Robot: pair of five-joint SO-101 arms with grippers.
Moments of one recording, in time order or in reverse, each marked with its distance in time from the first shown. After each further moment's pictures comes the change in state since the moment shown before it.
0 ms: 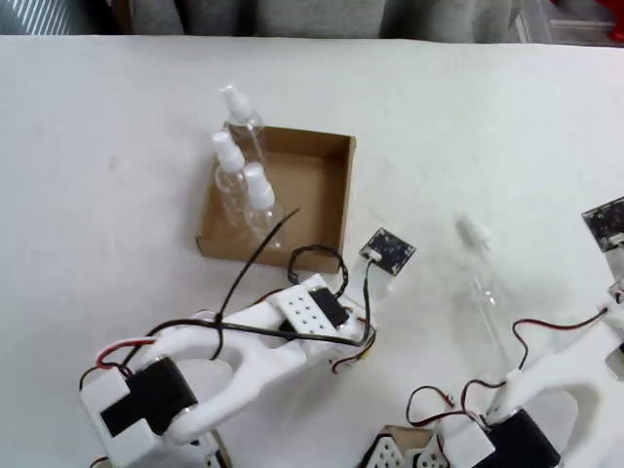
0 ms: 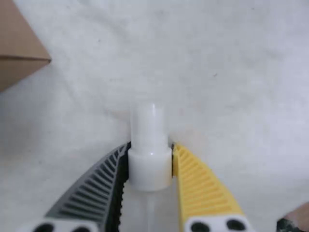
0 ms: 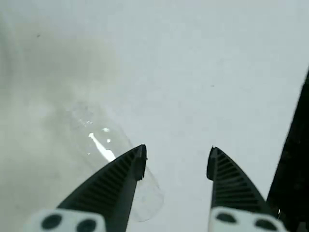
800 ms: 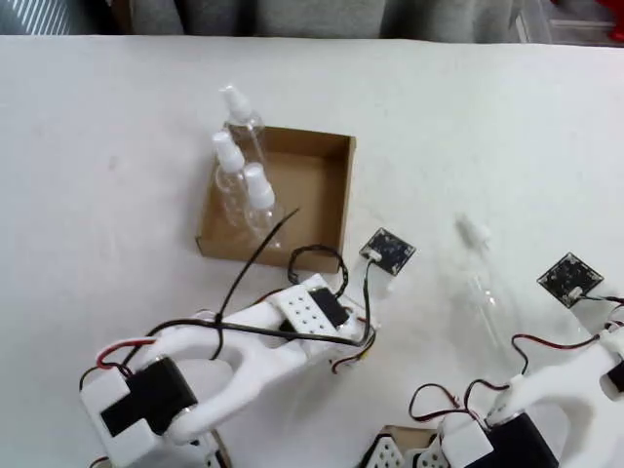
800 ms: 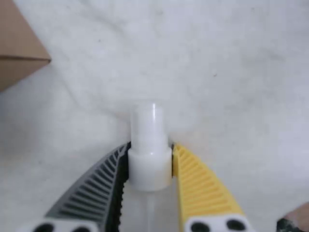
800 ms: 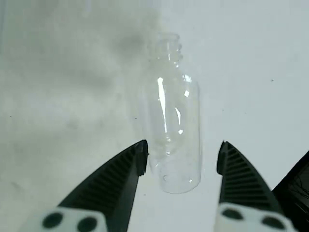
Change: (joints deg) left arm 0.0 0.0 0.0 0.0 0.0; right arm 5.5 -0.4 11.3 -7.7 22.7
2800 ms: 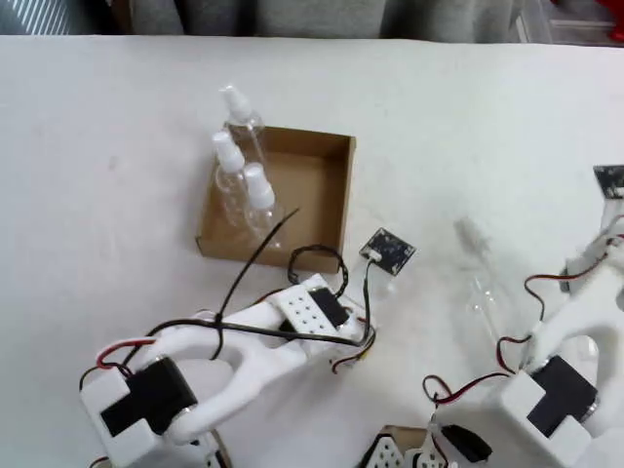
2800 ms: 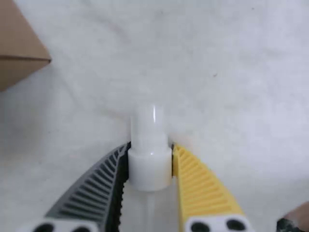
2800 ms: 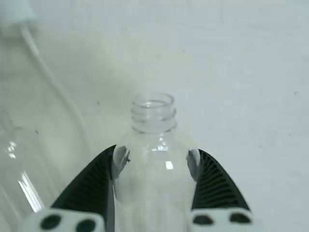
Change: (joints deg) left arm 0.0 0.0 0.0 0.0 0.0; right arm -16.6 20.4 -31.2 23.0 -58.1
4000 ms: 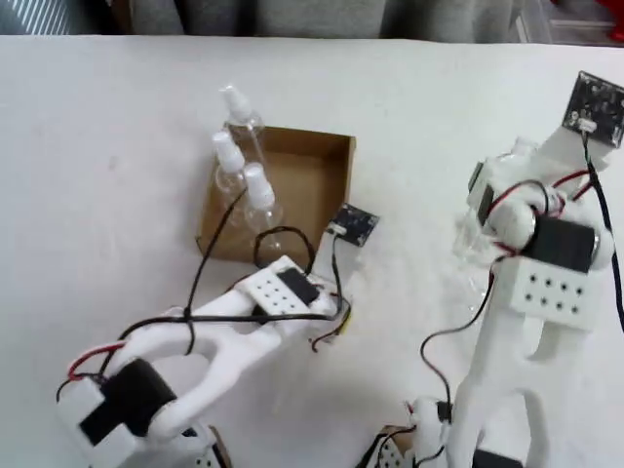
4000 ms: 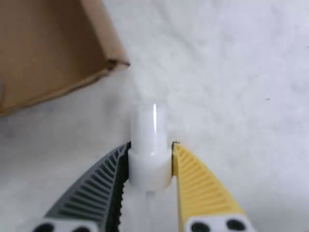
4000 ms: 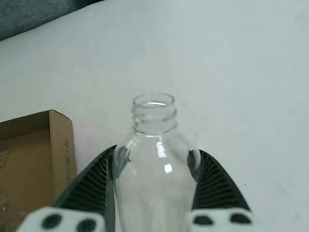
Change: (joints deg) left arm -8.4 -4.8 3.2 0.0 0.0; right arm -30.3 -34.3 3.1 4.4 -51.0
